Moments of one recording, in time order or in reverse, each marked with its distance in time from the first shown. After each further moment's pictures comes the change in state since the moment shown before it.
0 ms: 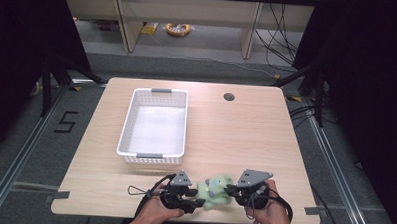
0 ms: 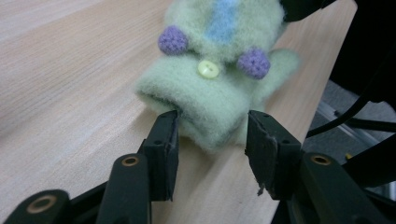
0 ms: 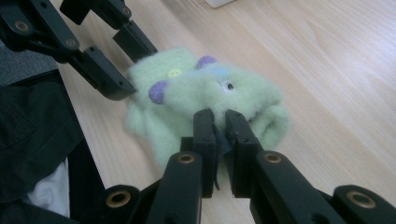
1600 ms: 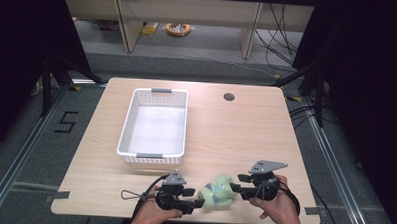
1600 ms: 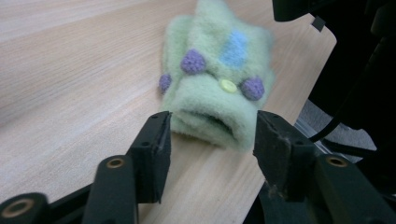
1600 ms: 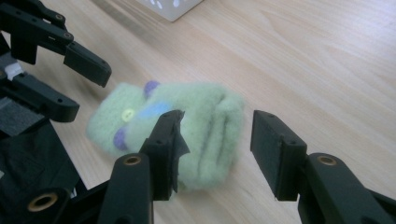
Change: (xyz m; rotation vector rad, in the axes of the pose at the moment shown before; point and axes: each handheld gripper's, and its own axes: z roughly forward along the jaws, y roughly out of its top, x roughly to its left) left arm -0.001 0.000 -0.015 -0.060 -0.035 -0.103; right arm -0.027 -0.003 -0.013 -0.010 0.003 0.242
